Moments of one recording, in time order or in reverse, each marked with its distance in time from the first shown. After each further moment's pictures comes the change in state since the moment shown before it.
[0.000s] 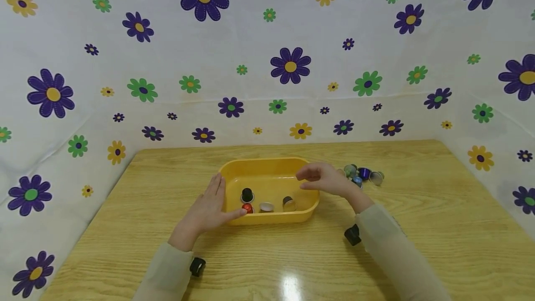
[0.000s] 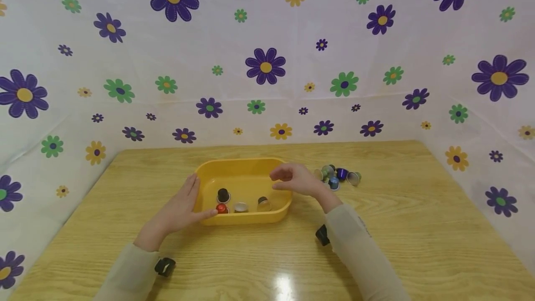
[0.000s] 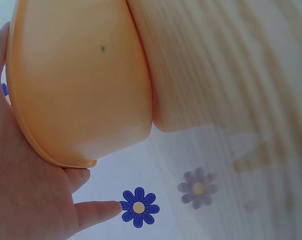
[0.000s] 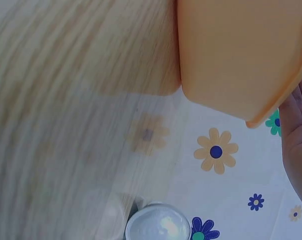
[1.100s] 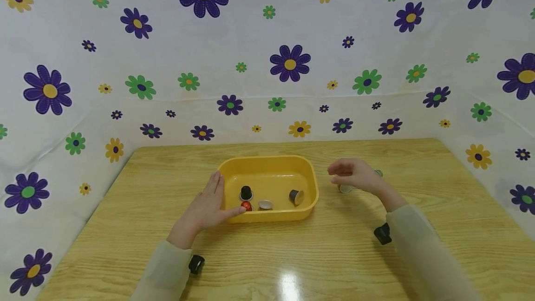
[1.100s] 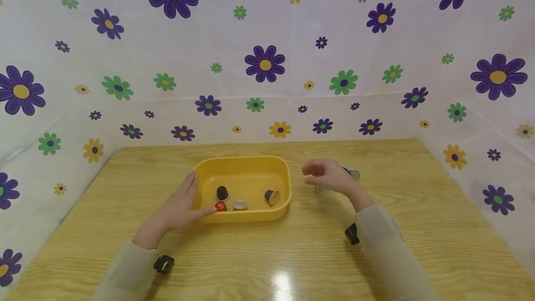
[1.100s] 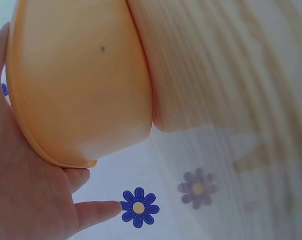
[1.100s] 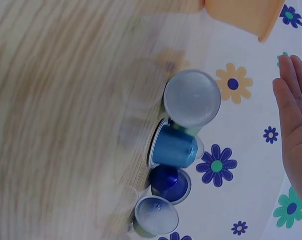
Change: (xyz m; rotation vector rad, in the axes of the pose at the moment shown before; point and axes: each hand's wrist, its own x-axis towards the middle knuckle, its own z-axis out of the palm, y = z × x) left_hand 0.001 -0.002 0.002 0.005 0.009 0.014; right_hand -0.046 0.016 -0.046 -0.126 0.126 0.134
